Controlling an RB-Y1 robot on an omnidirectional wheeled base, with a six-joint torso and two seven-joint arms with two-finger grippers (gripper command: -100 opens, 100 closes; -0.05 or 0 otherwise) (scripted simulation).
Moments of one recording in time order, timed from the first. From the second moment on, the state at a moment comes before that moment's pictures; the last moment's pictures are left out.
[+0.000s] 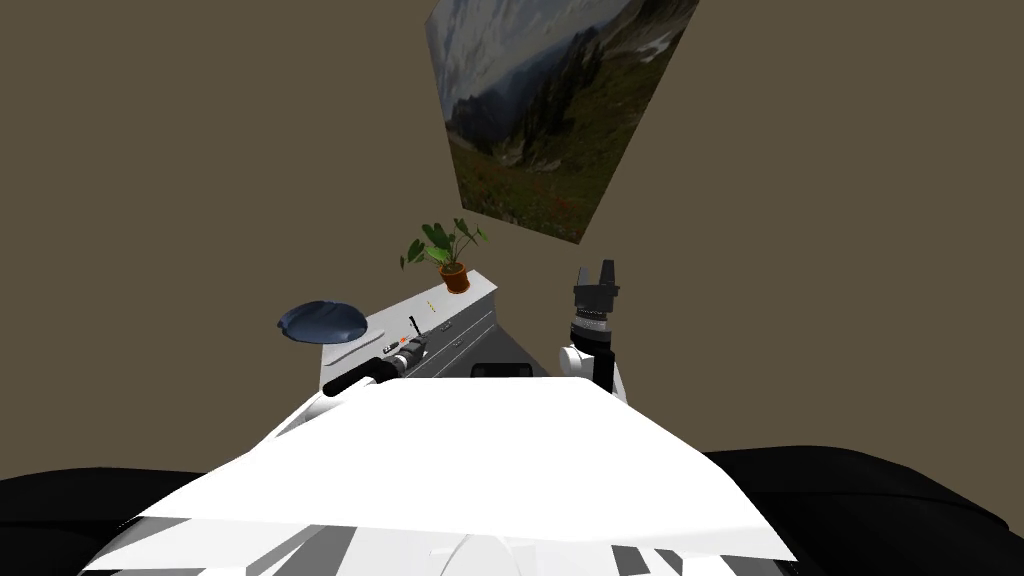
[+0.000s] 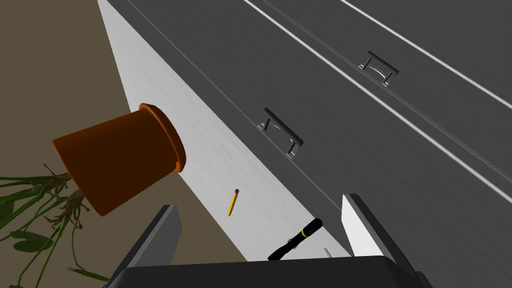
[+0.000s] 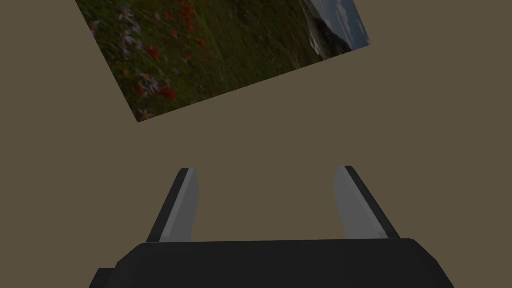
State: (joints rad) left arm 0.69 0.57 0.01 -2.03 0.56 0.48 -0.24; right arm 0.48 -0.01 0.07 -2.32 0.01 -0.49 0.01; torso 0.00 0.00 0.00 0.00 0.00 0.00
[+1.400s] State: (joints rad) left arm 0.82 0.86 0.01 -1.93 0.75 0.80 -0.28; right arm 0.48 -0.01 0.07 -2.32 0.01 -0.49 0.01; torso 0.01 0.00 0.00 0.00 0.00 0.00
